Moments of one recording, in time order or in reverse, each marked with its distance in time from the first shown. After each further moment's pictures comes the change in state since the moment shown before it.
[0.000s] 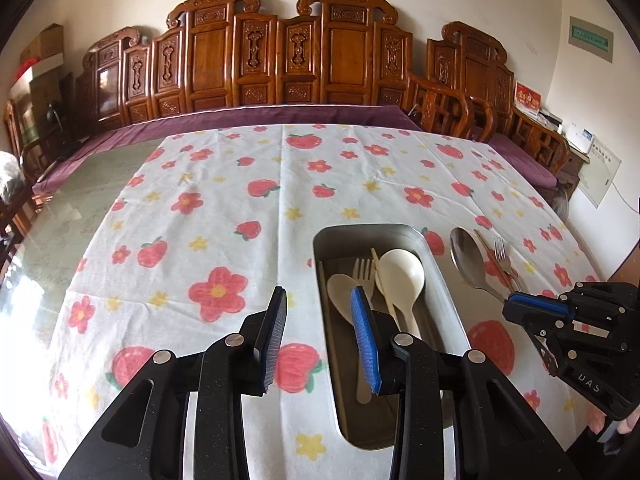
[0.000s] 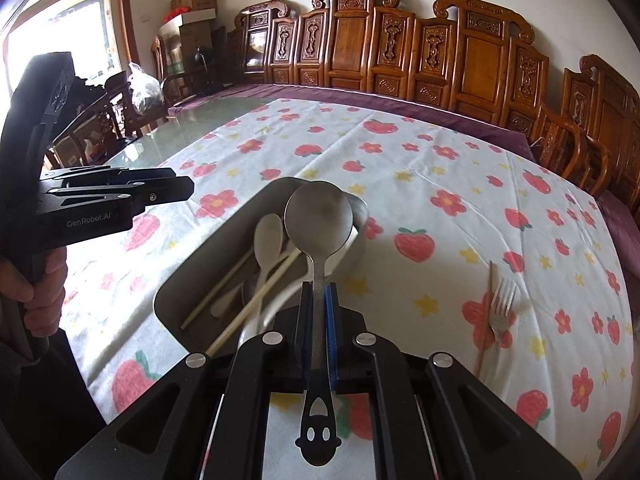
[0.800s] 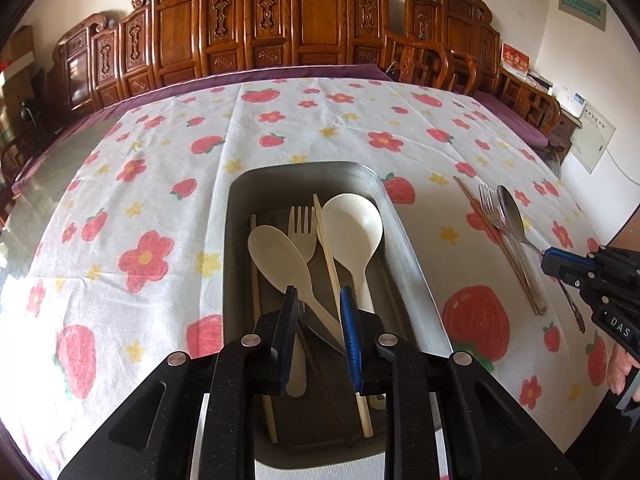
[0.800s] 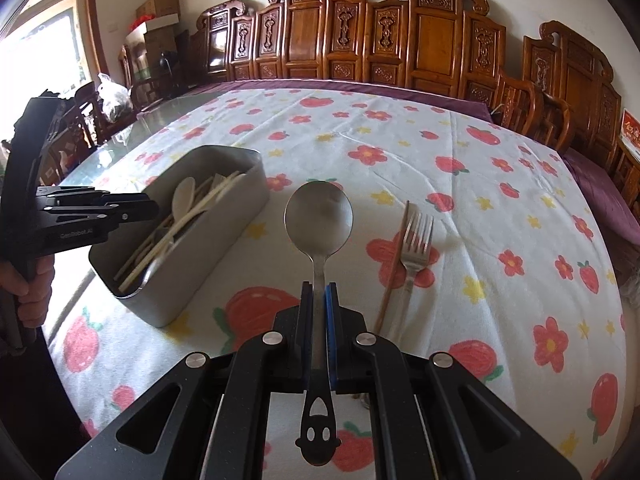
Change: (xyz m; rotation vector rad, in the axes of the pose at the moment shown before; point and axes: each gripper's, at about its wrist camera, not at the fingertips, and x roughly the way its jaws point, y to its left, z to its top) left arm 0.047 -0.055 -0.026 0.057 0.123 -0.041; right arm -0.018 -0.088 -0.060 0.083 0.012 -0.065
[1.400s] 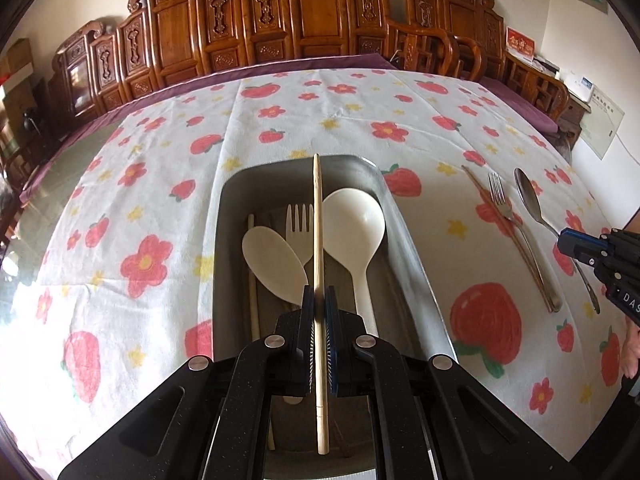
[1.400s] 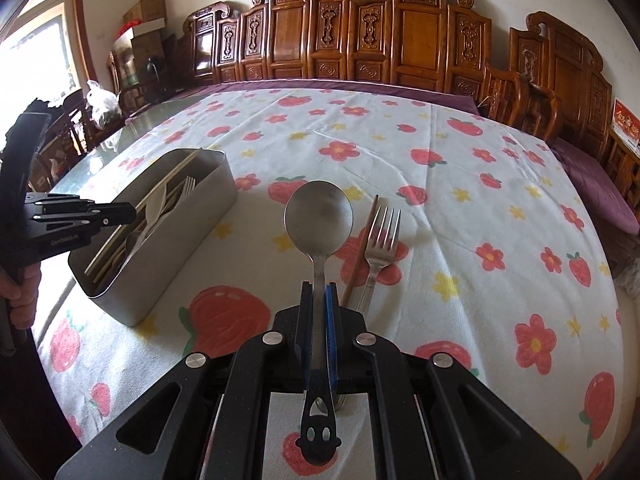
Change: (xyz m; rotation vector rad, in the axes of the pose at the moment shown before) left arm 0.016 -0.011 0.002 0.034 0.039 0.048; right arm 0.006 -0.033 -0.004 0.037 0.005 -0.023
